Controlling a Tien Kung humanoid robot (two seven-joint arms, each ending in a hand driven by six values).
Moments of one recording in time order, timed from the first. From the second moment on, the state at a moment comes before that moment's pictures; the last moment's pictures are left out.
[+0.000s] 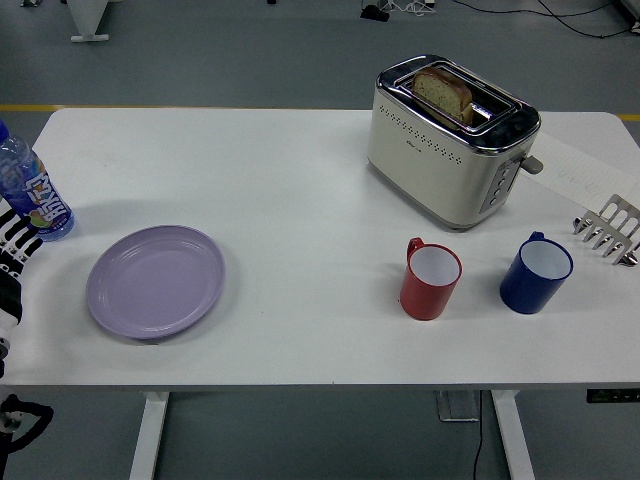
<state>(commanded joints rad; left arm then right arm) -0.07 0.13 -1.64 -1.11 0.86 0.08 -0.34 0.15 -0.04 1.08 0.26 -0.29 -0.45 -0.30</state>
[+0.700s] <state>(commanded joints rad) -0.08 0.07 -1.58 -1.02 0.94 0.14 -0.44 0.16 -0.04 1.09 0.26 -0.31 -0.46 -0.32</state>
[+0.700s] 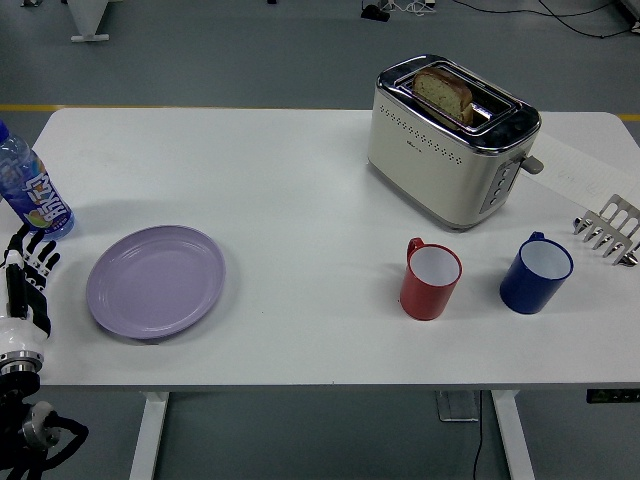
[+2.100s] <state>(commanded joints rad) -0.10 0.00 -1.50 -1.01 0.94 0.15 -0.48 0.15 -0.04 1.09 0.26 -0.32 -0.46 -0.31</state>
